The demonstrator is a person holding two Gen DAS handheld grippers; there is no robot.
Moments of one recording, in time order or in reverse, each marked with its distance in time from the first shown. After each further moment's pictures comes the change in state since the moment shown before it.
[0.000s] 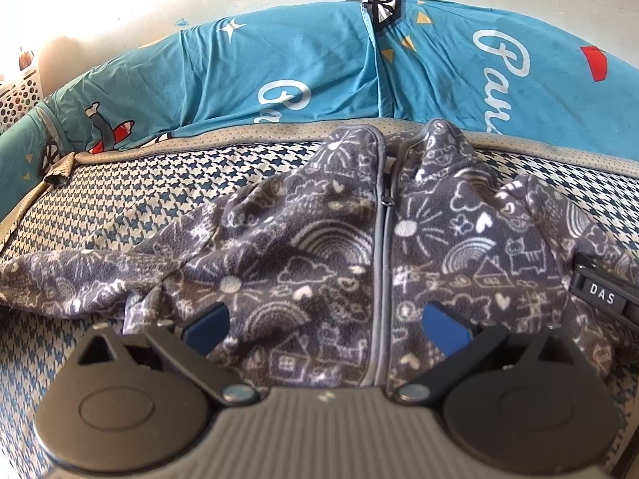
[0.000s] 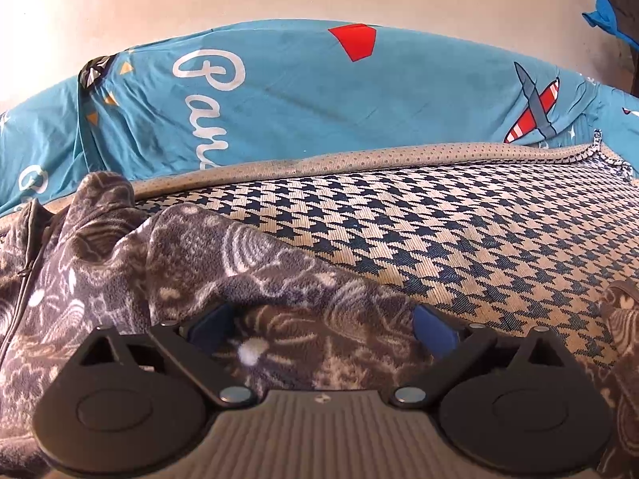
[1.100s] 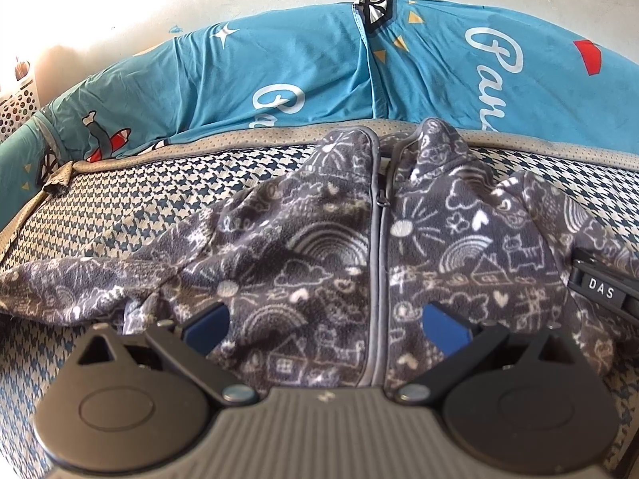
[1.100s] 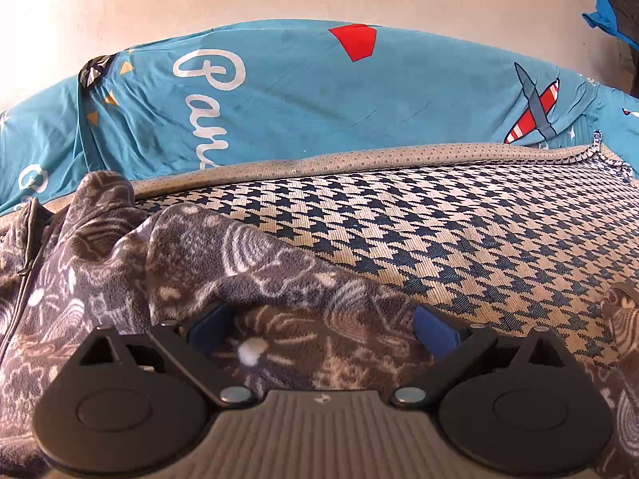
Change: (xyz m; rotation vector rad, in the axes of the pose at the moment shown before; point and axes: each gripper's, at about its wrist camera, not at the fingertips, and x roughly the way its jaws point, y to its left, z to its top) left arm 0.000 -0.005 -0.001 0.029 -0.011 0.000; right arm 0.000 0.001 0.000 -0.002 0.003 -0.001
